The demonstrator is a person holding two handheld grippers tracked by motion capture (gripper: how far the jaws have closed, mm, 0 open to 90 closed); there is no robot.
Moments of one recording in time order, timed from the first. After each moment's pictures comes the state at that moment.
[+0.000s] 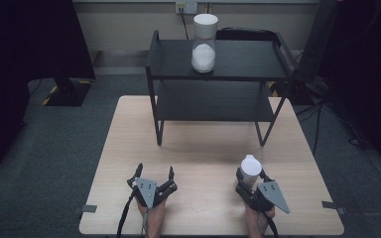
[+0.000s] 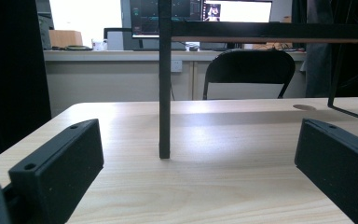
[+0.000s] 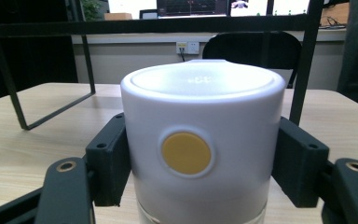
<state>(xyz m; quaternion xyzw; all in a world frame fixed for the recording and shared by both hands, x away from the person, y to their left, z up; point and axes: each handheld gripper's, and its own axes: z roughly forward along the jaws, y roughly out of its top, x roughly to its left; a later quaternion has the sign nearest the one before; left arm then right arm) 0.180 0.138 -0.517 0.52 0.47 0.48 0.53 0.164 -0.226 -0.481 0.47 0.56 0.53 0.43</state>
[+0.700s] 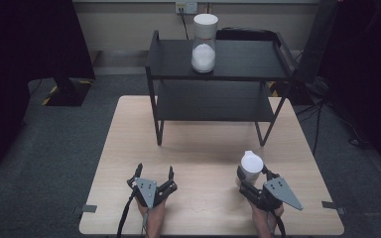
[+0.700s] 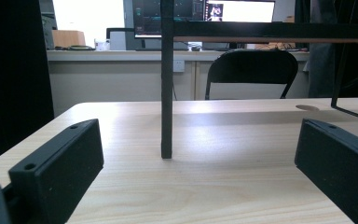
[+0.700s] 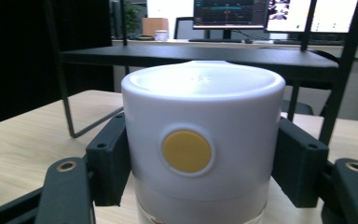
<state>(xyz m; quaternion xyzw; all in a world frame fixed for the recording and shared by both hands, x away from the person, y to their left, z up) 0.180 0.136 -0.517 0.52 0.47 0.48 0.53 0.161 -0.256 -0.439 0.41 0.60 0.56 0.40</state>
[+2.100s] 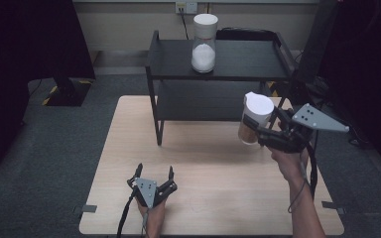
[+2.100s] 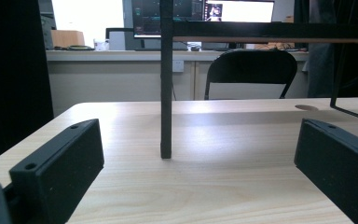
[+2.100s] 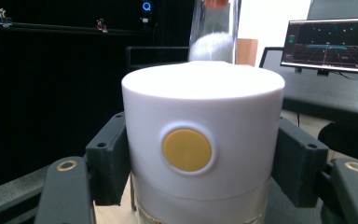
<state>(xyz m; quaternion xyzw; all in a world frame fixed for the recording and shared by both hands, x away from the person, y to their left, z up) 0.180 0.136 -0.517 0.52 0.47 0.48 0.53 0.258 -0.325 -0.262 0.27 0.66 0.64 0.30</state>
